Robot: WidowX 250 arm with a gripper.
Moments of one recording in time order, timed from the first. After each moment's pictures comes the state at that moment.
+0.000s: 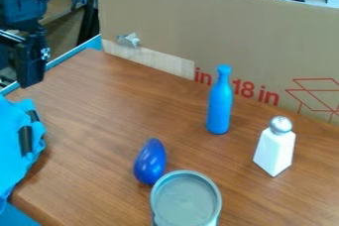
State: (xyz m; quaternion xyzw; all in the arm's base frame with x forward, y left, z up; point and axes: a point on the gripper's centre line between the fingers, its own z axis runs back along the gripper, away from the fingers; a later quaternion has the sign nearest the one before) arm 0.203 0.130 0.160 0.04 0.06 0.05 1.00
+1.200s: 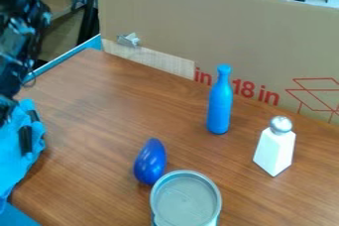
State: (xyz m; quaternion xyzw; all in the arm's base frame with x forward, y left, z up) arm 0.164 0.205 0.066 0.11 0.39 0.10 0.91
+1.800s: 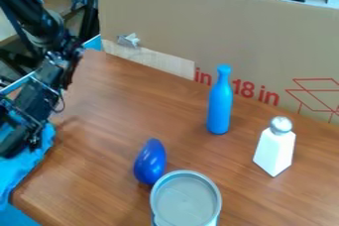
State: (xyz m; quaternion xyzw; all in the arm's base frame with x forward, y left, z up) arm 0.207 0.196 0.013 0.06 0.41 -0.02 0.91
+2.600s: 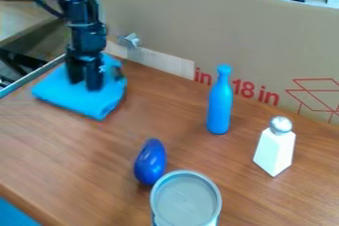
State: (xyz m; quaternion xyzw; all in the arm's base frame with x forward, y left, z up) arm 0.397 0.160 0.027 -0.05 0.07 -0.14 0.99
